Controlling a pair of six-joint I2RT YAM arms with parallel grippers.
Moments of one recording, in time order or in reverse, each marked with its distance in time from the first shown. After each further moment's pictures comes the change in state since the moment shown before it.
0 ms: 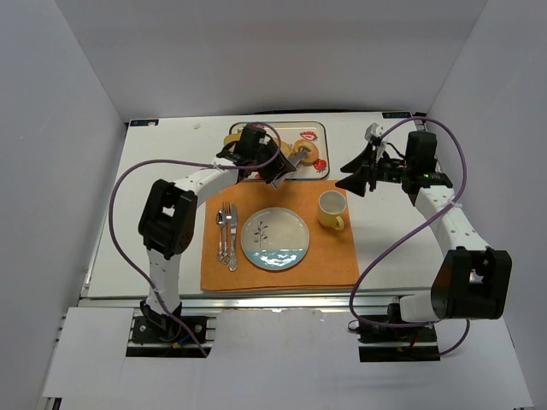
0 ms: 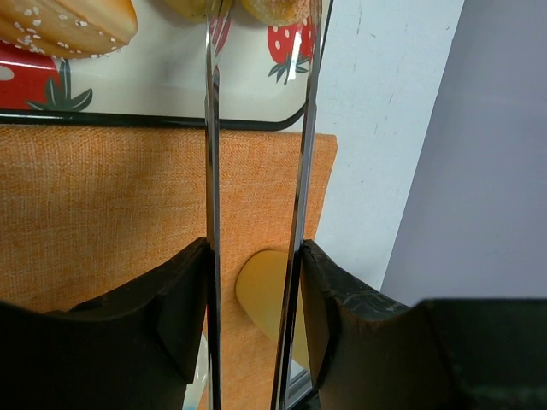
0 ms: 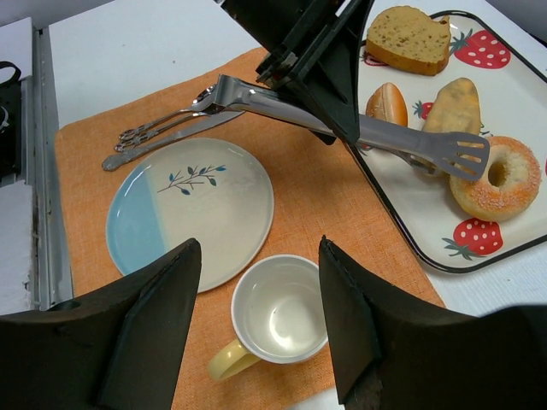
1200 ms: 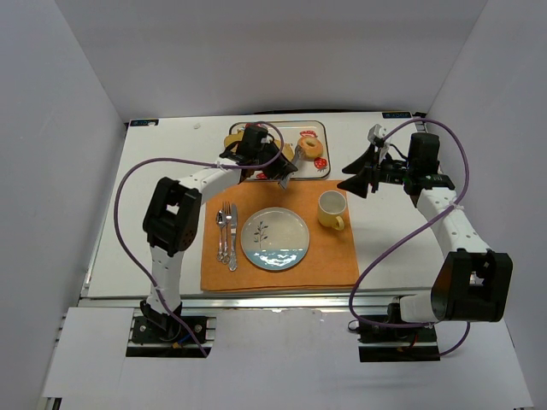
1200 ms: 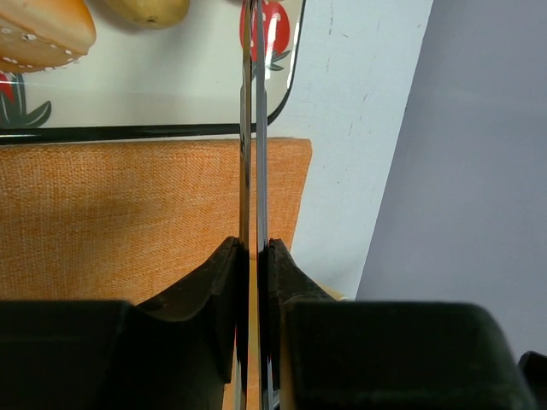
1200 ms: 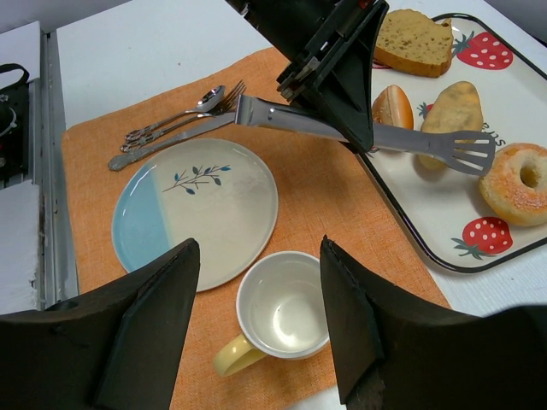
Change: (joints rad) left arm -0.002 0.062 0.038 0.067 0.050 -0.047; right arm -0.018 -0.013 -0.015 0.001 -0.026 0.000
